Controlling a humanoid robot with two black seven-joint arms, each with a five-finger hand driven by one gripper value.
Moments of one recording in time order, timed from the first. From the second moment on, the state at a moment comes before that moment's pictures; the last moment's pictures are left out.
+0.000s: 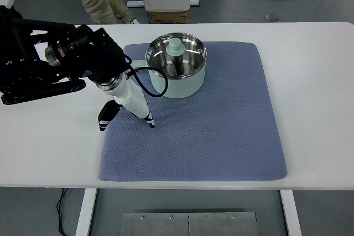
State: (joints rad) left arm -1.64 0.40 0.36 -1.32 1.68 -0.61 -0.34; right arm 0.00 0.00 0.47 0.13 -0.45 -0.03 0.03
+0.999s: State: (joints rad) left arm -1.56 0.41 0.10 -1.08 0.53 -0.61 -0.34; right arm 0.00 0.00 0.47 0.13 -0.45 -0.03 0.03
